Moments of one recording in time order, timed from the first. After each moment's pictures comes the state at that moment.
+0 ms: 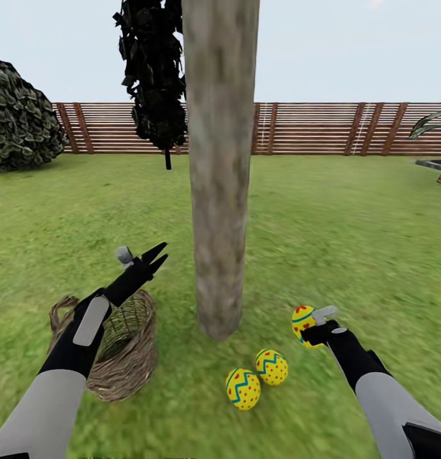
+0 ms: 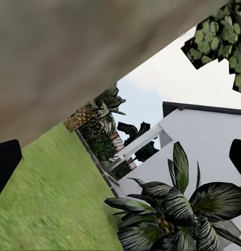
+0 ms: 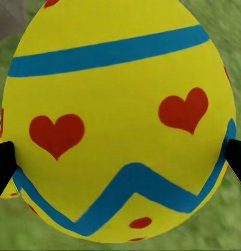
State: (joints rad) left arm -0.72 0.07 0.13 -1.00 0.93 0.58 -0.77; right arm -0.77 -0.10 -0.23 -0.50 0.56 0.25 0.21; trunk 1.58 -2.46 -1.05
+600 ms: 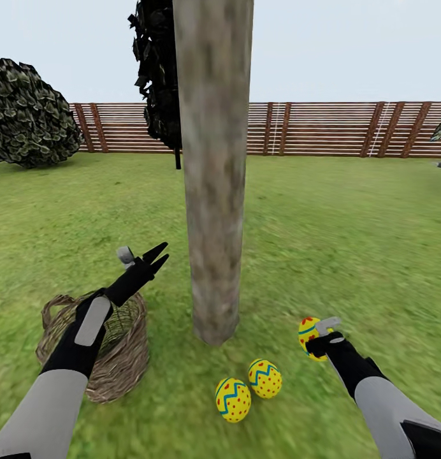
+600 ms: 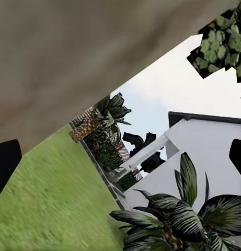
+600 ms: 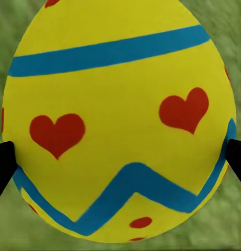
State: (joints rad) left arm -0.72 0.06 0.13 -1.00 0.93 0.58 -0.77; right arm -0.77 -0.10 -0.23 -0.38 0.55 0.25 0.07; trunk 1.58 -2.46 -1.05
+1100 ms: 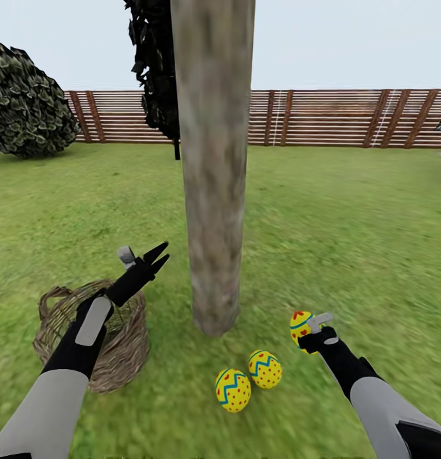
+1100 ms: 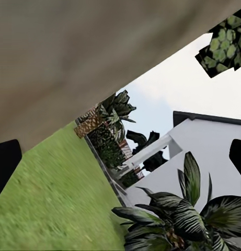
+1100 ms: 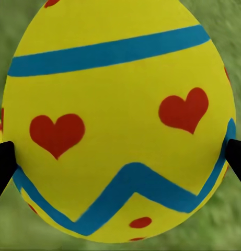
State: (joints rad) left arm -0.72 0.06 0.13 -1.00 0.93 0.58 -0.77; right arm -0.77 -0.09 -0.19 -0.38 0.55 0.16 0.08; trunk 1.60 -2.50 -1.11
